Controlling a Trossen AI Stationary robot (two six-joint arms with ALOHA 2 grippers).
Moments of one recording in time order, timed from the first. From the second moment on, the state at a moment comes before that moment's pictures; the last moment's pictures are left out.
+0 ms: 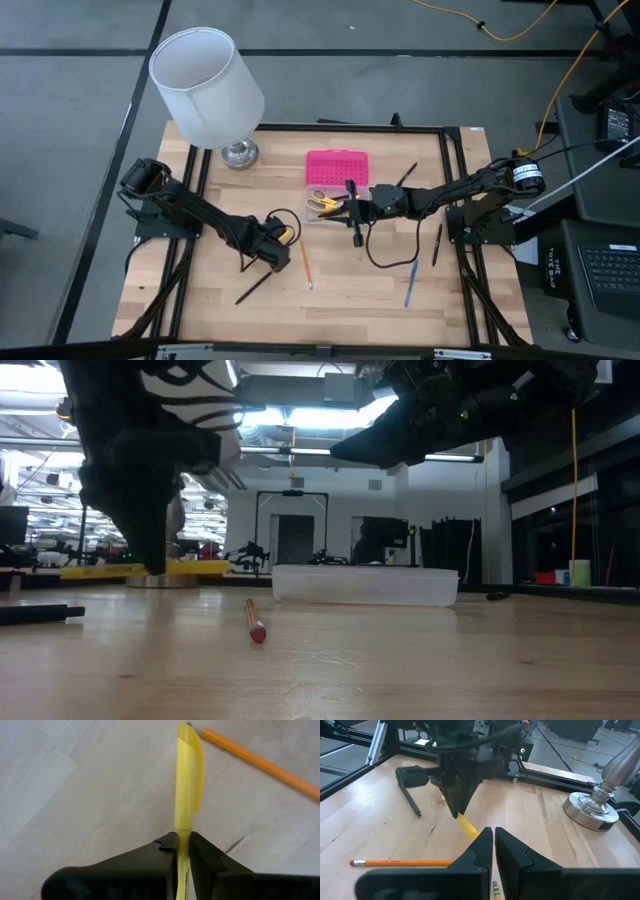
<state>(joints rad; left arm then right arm) -0.39 1.64 0.96 -0.70 -0.30 -1.14 0.06 1.56 0.69 0.61 -0.03 -0.19</state>
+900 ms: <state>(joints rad) -0.37 1.41 0.96 -0.55 -0.44 -0.52 0.07 1.44 0.69 0.48 -0.03 -0.03</state>
